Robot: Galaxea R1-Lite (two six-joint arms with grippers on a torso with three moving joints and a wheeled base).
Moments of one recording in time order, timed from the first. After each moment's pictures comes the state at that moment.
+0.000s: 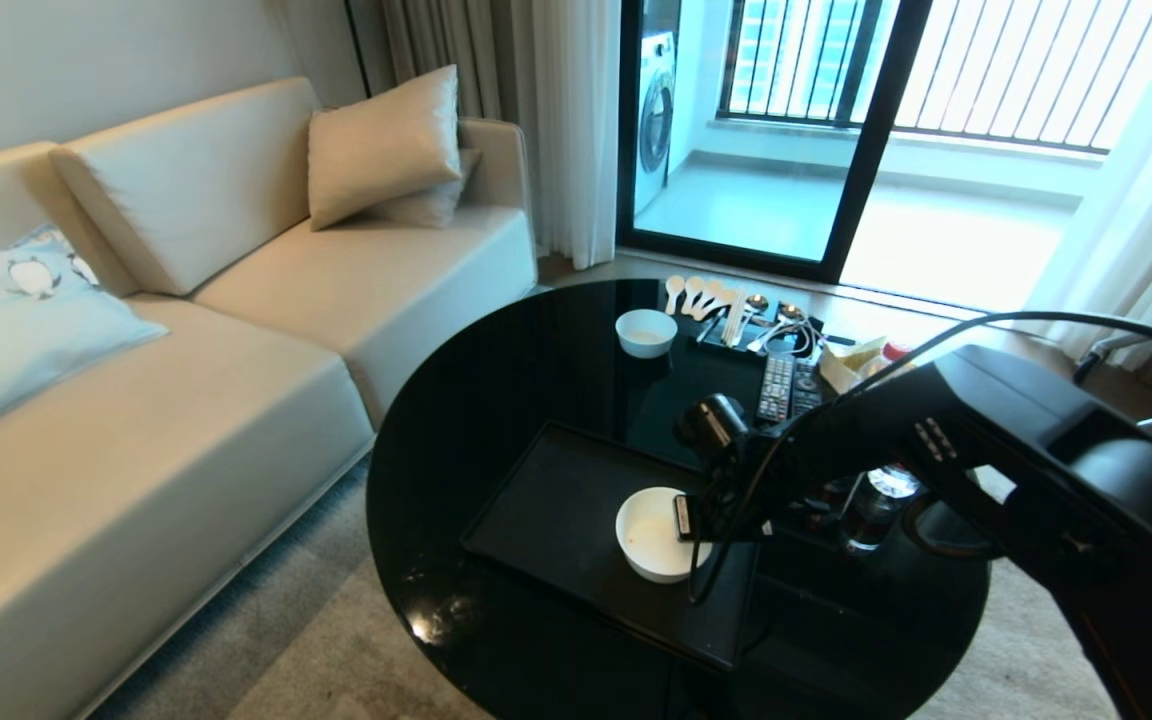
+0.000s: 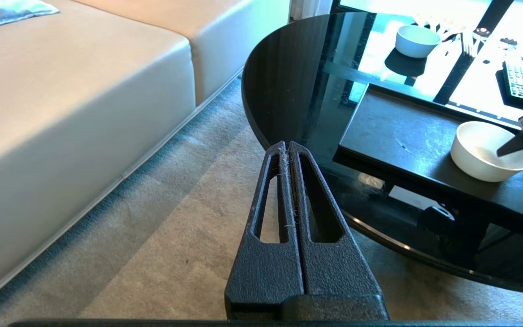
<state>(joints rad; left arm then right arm) 0.00 0.00 0.00 -0.01 0.01 -0.09 0.51 2.45 -1.57 0.18 -0.11 0.39</state>
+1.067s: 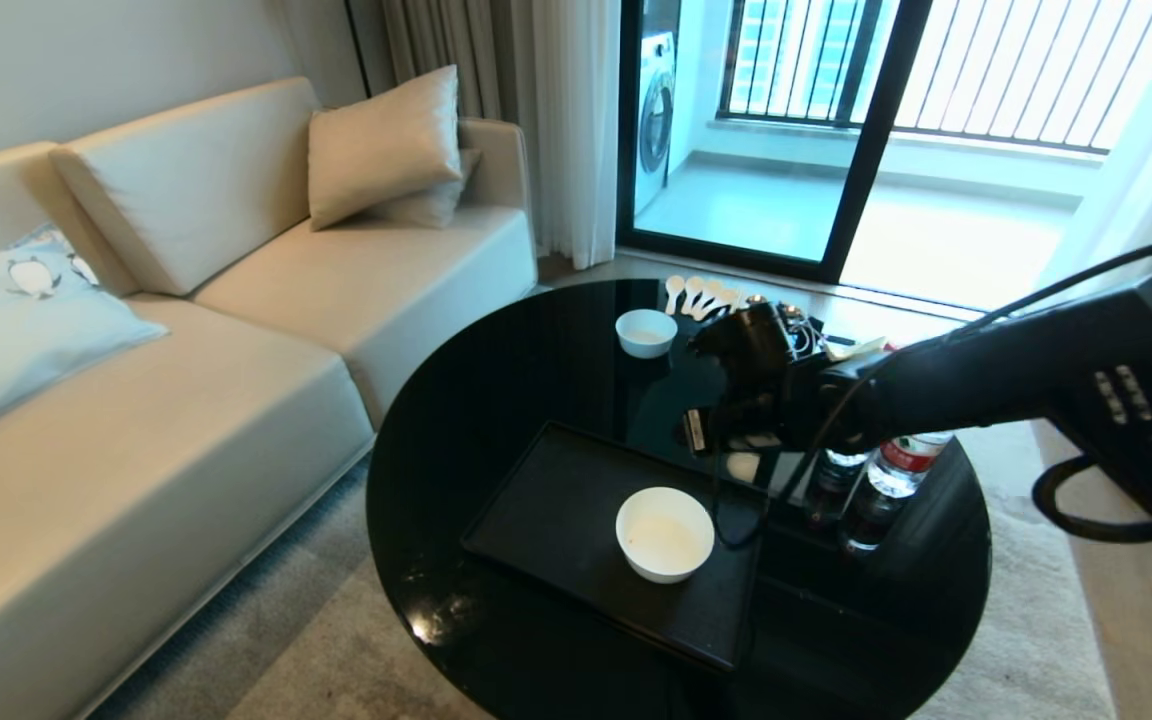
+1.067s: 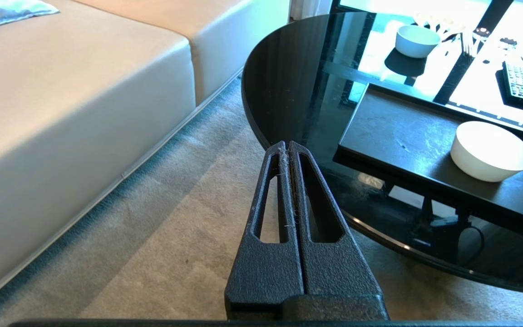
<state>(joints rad) 0.00 0.00 0.00 -0.01 0.01 -0.09 0.51 2.19 -1.48 -0.03 -0.25 0.14</state>
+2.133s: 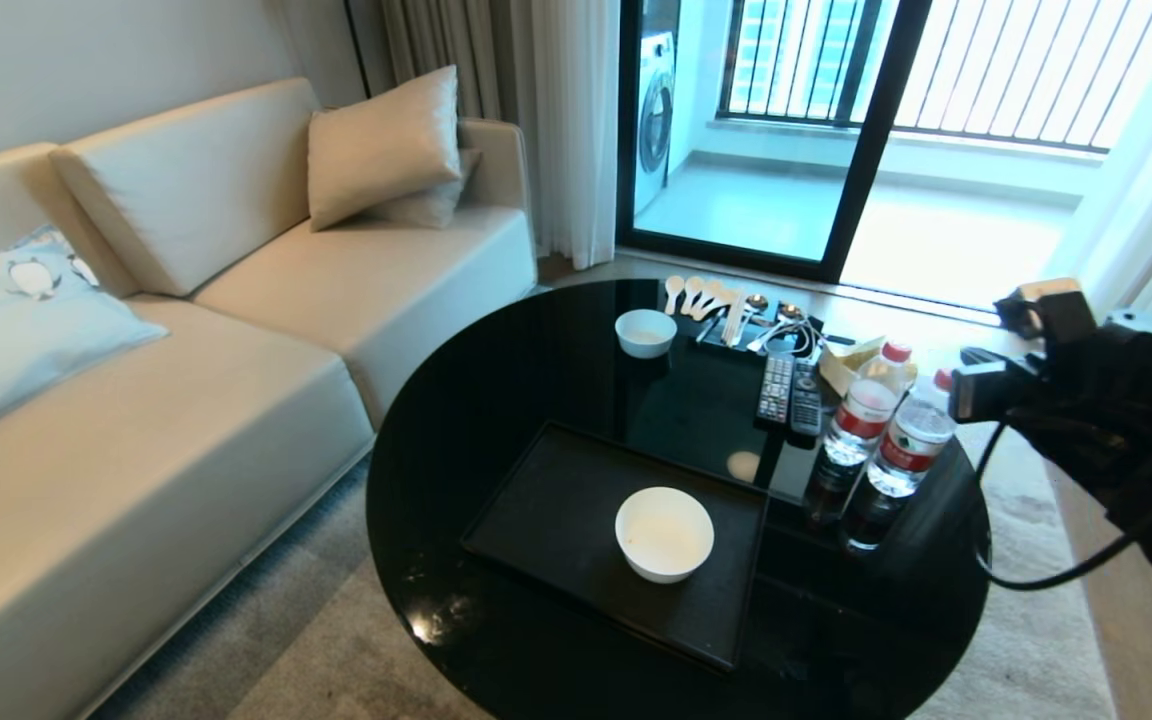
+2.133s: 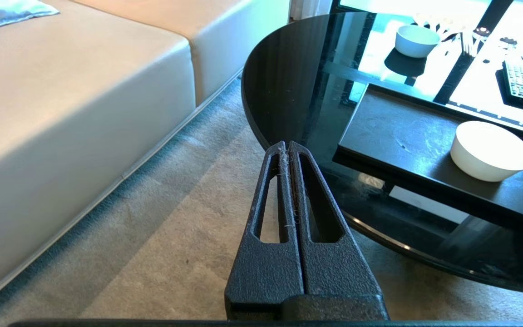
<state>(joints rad) 0.00 0.00 0.00 -0.01 0.01 -0.09 0.01 1.82 -0.63 -1.13 -0.15 -0.21</state>
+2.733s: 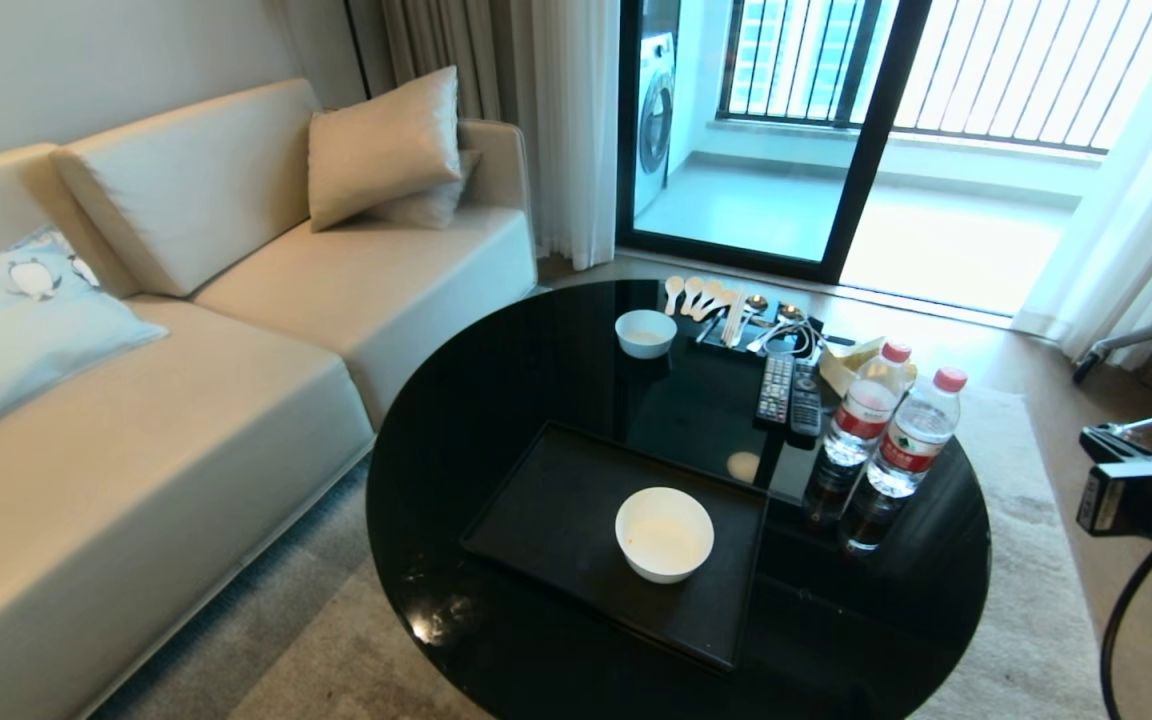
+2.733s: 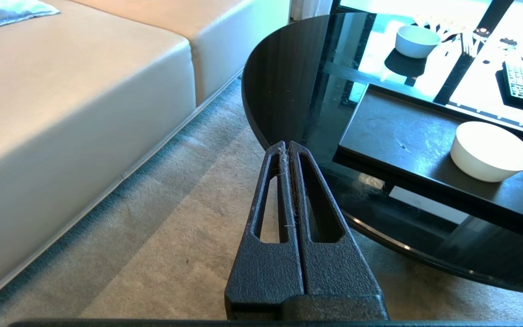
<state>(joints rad) 0.00 0.00 0.00 -0.01 0.01 -0.09 -0.07 1.46 -0.18 -1.20 -0.10 -0.16</state>
